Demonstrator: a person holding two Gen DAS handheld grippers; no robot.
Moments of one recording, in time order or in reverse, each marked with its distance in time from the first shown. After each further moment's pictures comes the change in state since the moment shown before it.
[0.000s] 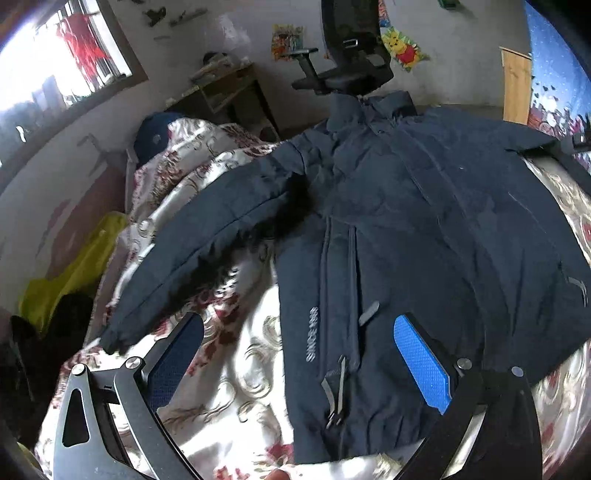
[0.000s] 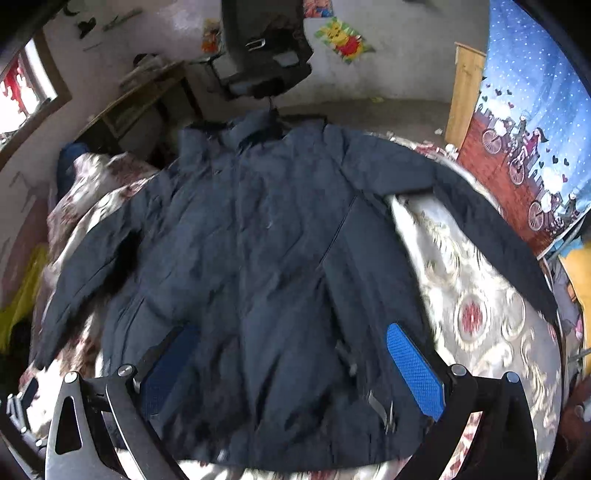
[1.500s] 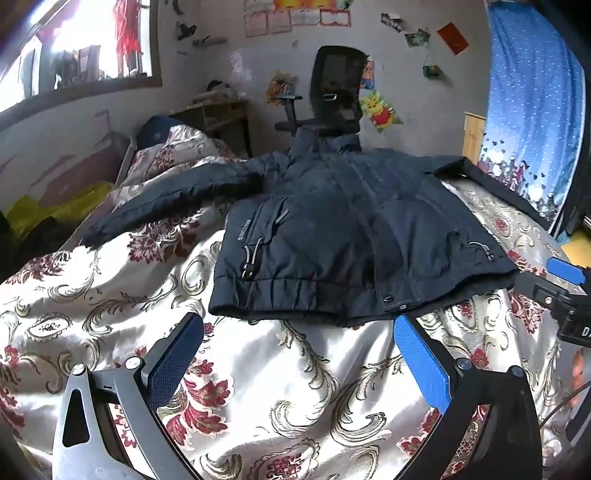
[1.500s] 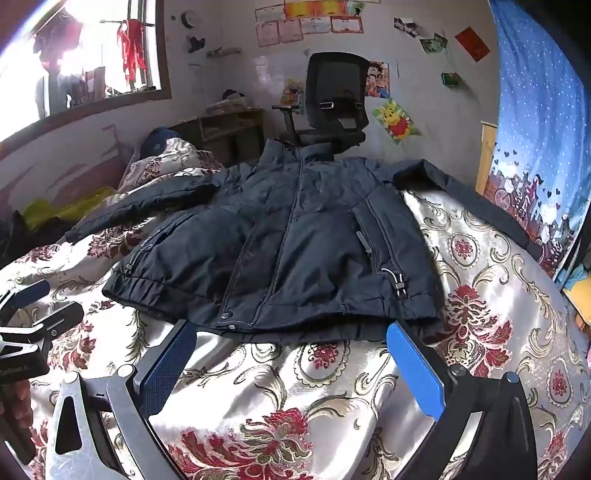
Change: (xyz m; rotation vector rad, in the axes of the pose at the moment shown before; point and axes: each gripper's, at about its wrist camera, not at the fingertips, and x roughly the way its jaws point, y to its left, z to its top) left arm -0.120 -0.046 -0.173 -0.140 -0.236 -0.190; right arm -0.084 -0.018 -0.281 -0.257 -0.365 0.122
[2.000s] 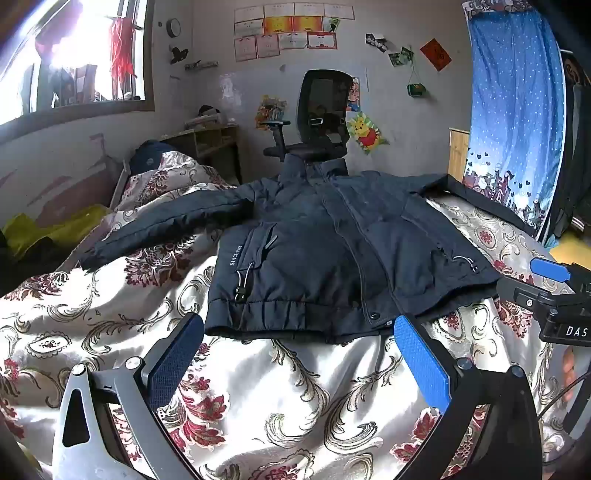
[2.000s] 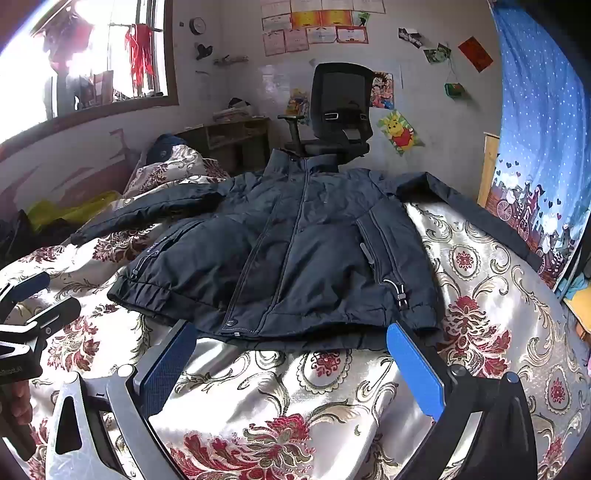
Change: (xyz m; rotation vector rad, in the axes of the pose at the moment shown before) left arm -0.020 -0.007 0.000 0.039 -0.104 -0.040; right arm -0.010 0.008 0.004 -0.024 -0.034 0.010
